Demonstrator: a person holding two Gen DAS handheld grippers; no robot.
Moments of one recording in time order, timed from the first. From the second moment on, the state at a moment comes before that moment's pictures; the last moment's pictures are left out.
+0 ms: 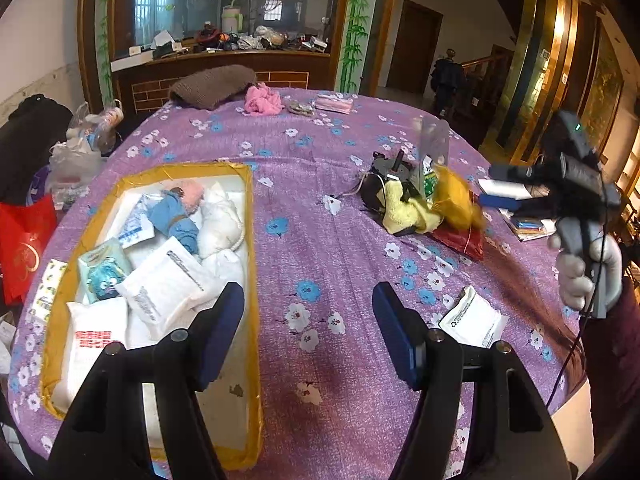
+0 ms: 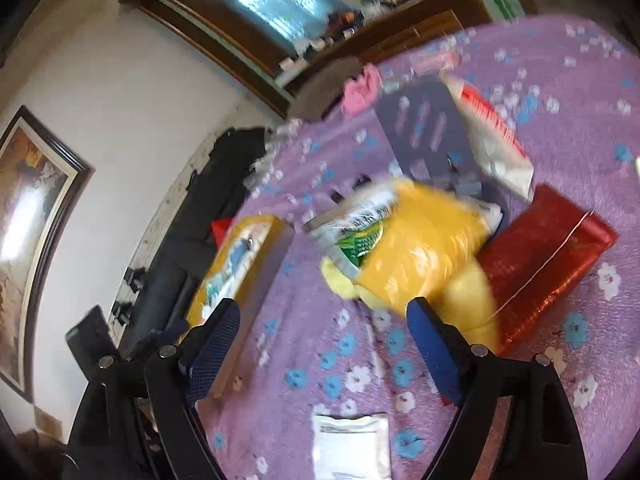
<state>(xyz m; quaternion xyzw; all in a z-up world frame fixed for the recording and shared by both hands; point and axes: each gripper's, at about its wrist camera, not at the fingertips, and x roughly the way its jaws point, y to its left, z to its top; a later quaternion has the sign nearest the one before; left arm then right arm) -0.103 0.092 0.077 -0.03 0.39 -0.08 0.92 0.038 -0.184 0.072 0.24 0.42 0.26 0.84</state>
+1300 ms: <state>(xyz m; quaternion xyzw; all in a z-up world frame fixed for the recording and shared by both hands) -0.044 0.058 0.060 -0.02 0.42 -0.10 0.90 0.021 -0.089 0.050 0.14 0.45 0.03 0.88</state>
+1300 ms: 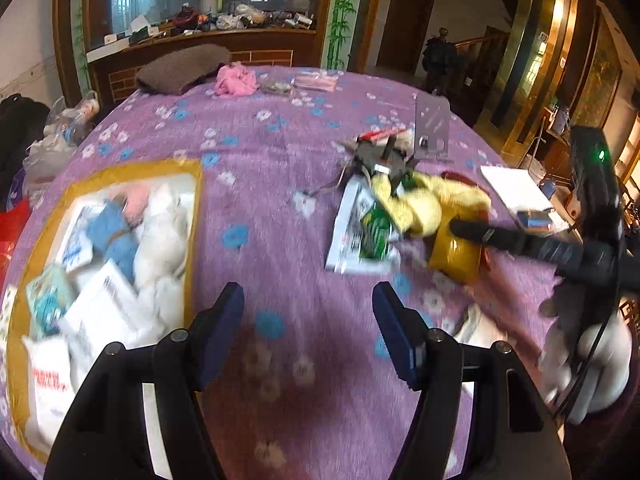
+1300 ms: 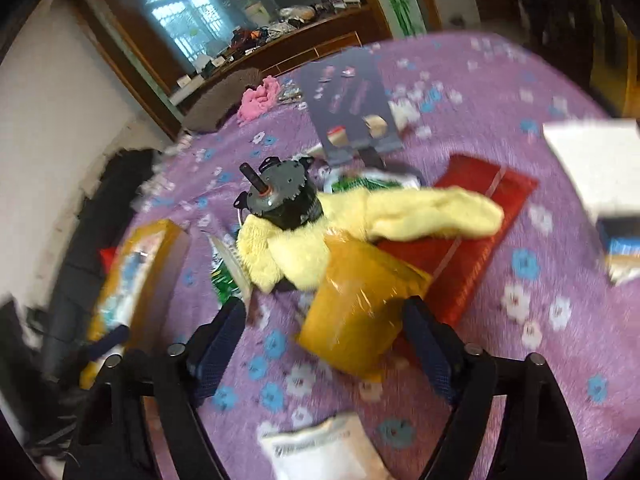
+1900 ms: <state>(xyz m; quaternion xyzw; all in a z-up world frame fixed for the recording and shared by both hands) 0.033 0.004 0.029 0.05 0.43 -0.12 0.89 0.013 -0.103 0.036 0.17 0.45 0.05 0.88</state>
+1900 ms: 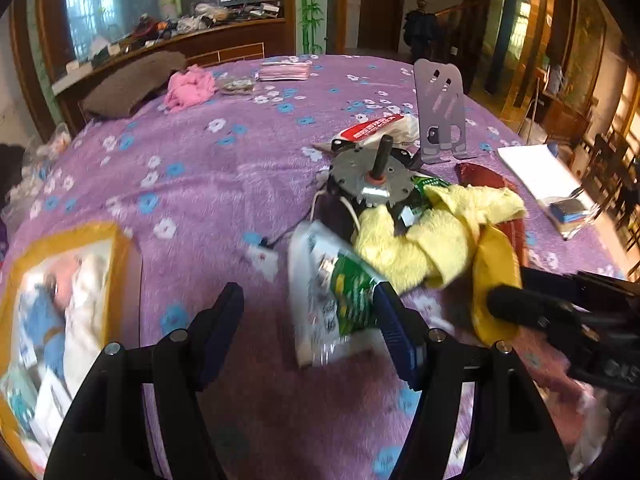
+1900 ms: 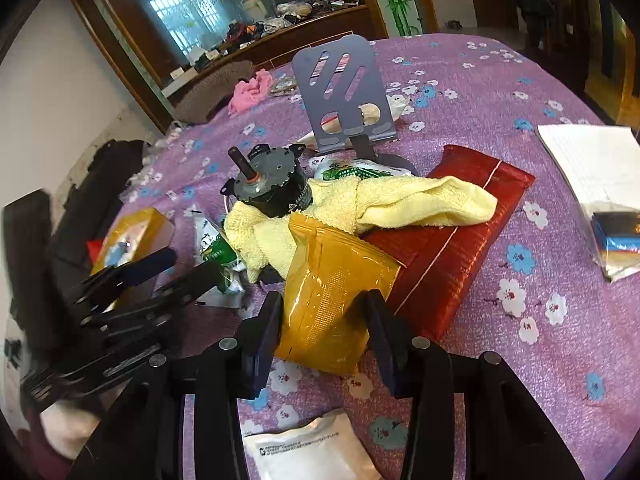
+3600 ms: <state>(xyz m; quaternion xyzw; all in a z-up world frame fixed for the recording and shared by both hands) -0.136 0.226 0.060 -0.12 0.40 -0.05 0.91 0.022 0.130 0.075 0.05 0.48 0.30 0.82</state>
